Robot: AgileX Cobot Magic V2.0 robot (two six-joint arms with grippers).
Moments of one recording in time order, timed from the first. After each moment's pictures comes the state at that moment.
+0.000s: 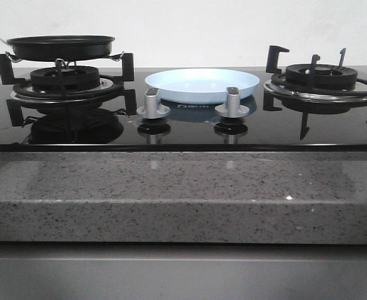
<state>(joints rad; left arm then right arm) -0.04 0.55 -0.71 -0.10 0.61 0.02 0.02 0.45 -0.56 -0.04 0.56 0.07</state>
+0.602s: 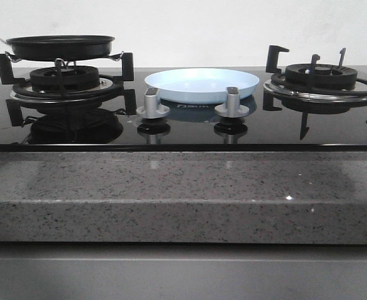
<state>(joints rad) -0.04 0.55 -0.71 -0.10 0.61 0.02 0.32 0.90 -0.98 0.09 0.69 -0.14</state>
